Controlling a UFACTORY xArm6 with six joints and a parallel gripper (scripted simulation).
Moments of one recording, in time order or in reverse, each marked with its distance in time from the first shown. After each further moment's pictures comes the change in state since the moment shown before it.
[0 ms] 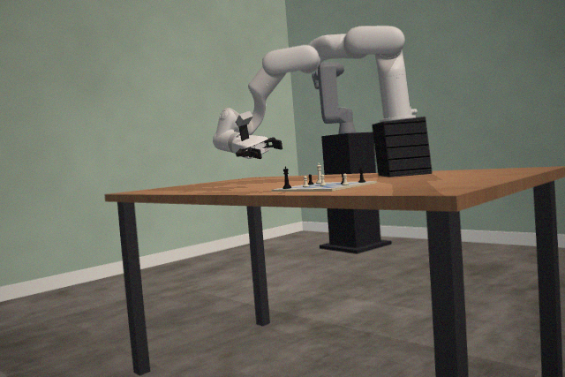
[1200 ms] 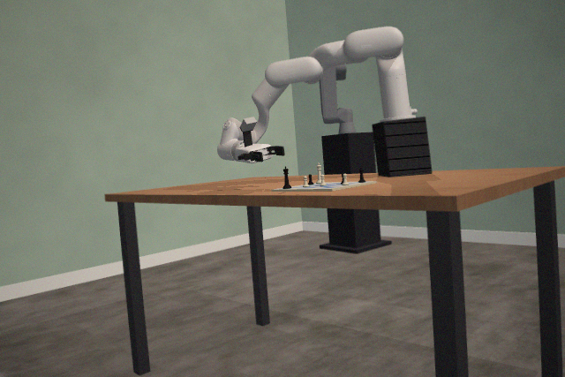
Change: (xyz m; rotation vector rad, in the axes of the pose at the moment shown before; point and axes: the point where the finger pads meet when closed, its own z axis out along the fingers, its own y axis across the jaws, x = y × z) arm -0.019 -0.007 -0.003 -0.020 0.088 -0.125
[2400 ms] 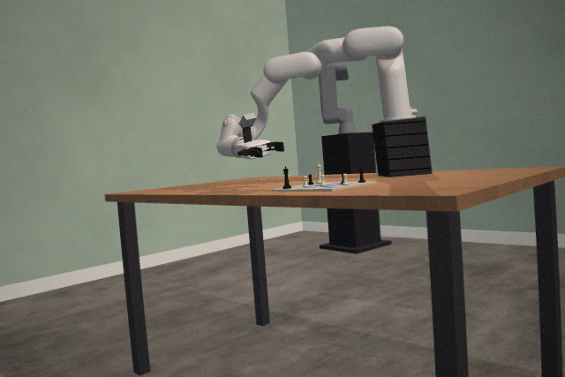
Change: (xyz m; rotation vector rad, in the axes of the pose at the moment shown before) arm 0.014 -0.002 -0.002 0.003 0.003 0.001
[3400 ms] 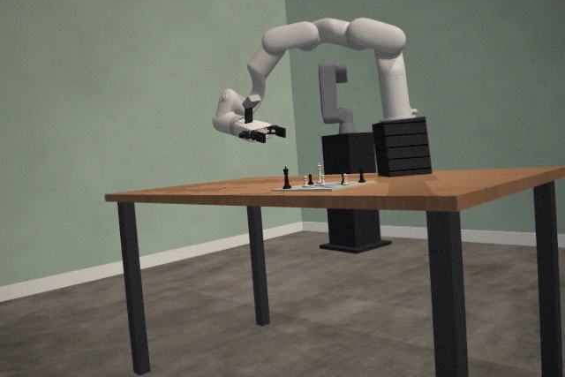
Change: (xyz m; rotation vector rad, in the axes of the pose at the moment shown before) arm 0.048 -0.003 0.019 0.079 -0.182 -0.012
